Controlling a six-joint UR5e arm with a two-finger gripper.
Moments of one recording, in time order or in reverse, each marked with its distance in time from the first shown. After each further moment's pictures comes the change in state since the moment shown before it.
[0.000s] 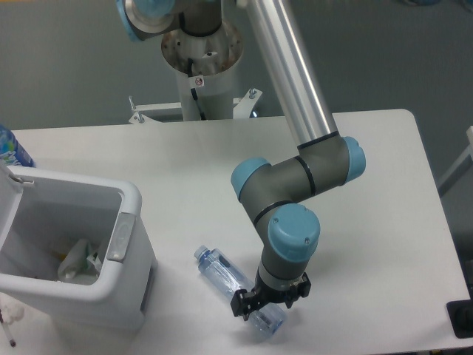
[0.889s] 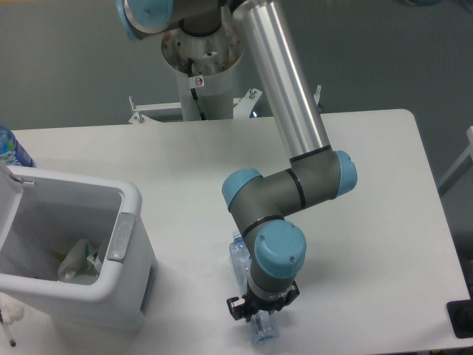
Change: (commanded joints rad) arm -0.015 0.044 0.055 -0.043 -0.024 0.015
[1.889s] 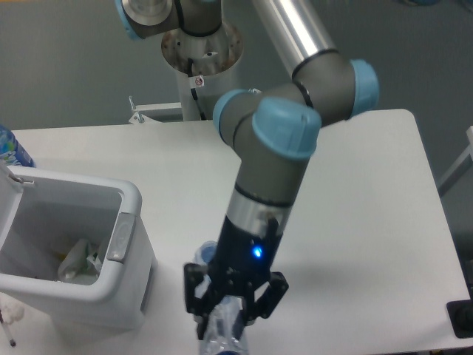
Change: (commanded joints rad) arm 0.000 0.221 0.156 0.230 -0.557 -0.003
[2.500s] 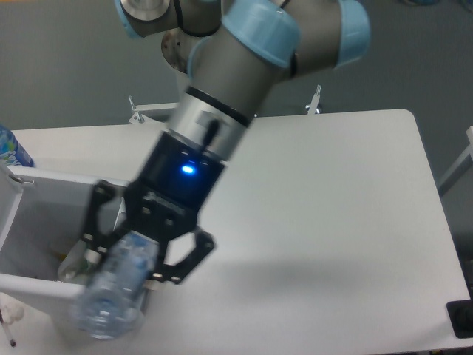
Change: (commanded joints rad) arm -0.129 0.071 -0.017 0.054 -0.126 -0.003
